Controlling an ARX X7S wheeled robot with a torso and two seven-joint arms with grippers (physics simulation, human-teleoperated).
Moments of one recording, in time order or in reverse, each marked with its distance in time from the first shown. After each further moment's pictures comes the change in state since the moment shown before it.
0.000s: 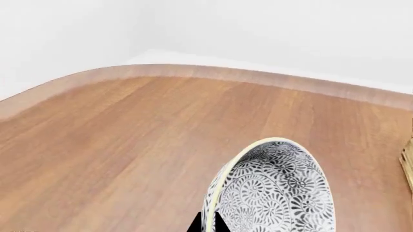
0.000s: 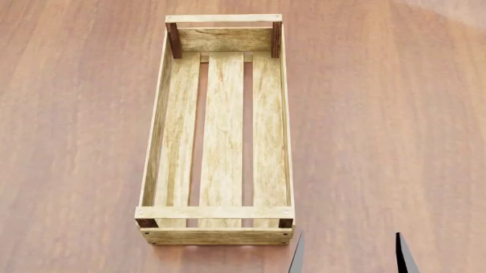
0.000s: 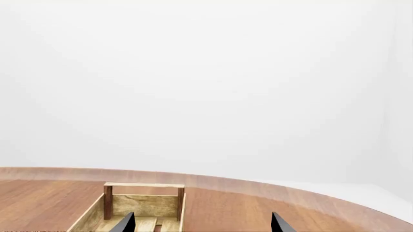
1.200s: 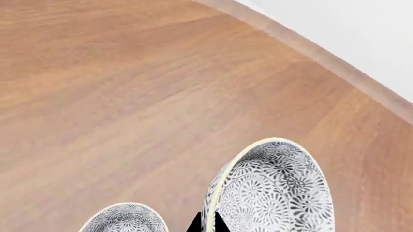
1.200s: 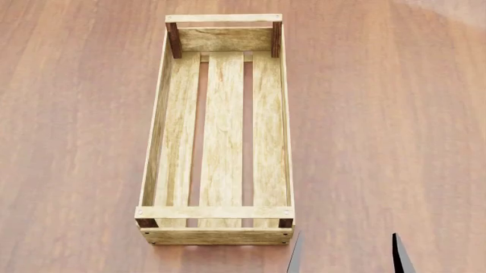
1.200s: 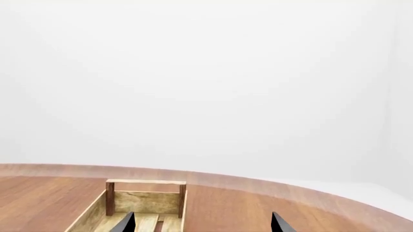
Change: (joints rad) left arm -0.129 0.056 -0.093 -0.299 -0.310 -0.041 -0.150; right arm 0.007 0.009 -0.017 0.012 0.001 -0.003 0.010
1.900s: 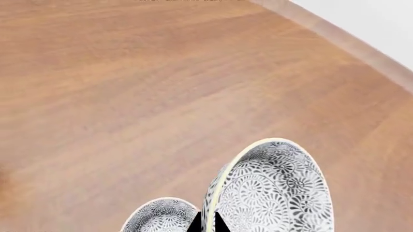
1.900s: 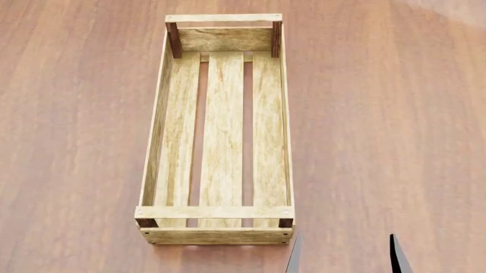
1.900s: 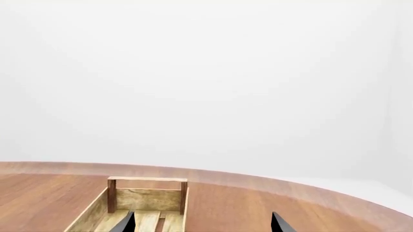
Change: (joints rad) left arm 0.001 0.009 -0.018 -0.072 0.026 0.009 -0.061; right arm 0.004 0.004 -0.011 0.009 0.006 -0.003 0.004
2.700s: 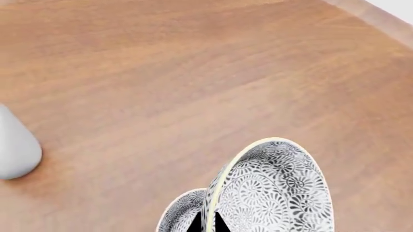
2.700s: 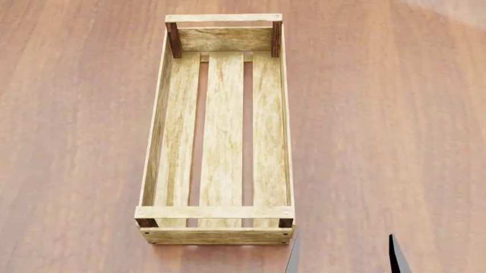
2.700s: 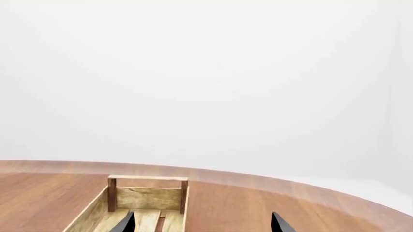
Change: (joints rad) left arm 0.005 0.030 0.014 -0.106 0.072 0.031 0.021; right arm 0.004 0.006 -0.008 0.004 0.001 0.000 0.008
